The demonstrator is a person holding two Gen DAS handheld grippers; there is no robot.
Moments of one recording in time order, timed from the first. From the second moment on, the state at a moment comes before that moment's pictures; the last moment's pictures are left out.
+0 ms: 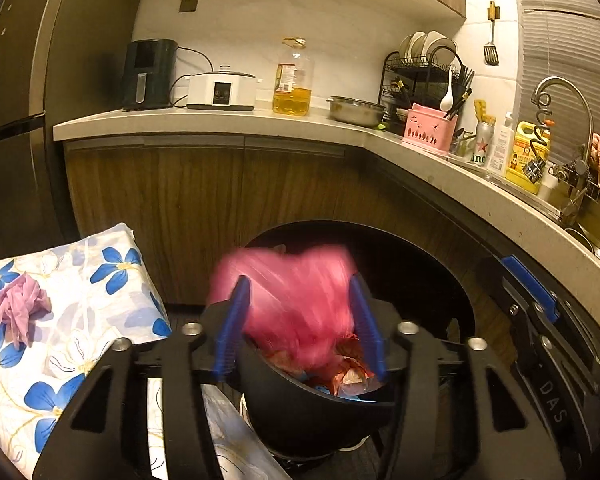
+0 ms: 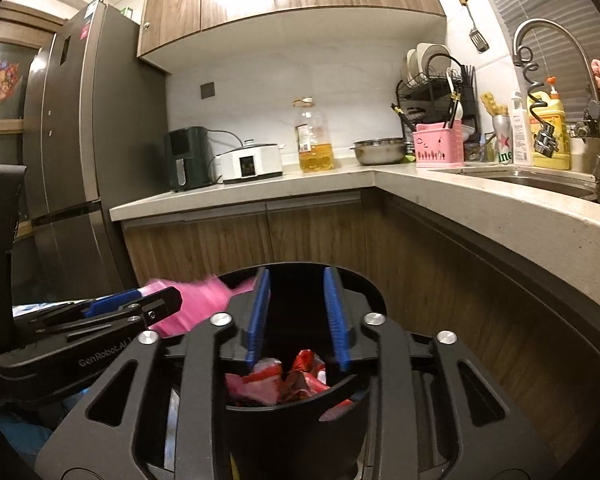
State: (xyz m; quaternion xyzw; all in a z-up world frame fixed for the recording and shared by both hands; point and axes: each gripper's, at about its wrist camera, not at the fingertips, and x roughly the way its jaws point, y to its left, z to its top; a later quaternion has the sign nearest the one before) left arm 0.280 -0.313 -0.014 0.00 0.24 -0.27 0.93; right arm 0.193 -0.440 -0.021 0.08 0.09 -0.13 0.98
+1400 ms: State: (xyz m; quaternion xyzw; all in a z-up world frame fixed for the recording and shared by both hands) left arm 0.199 0.050 0.032 -0.08 0.19 0.14 0.97; right arm 0.211 -0.222 0.025 0.05 0.11 0.07 0.99
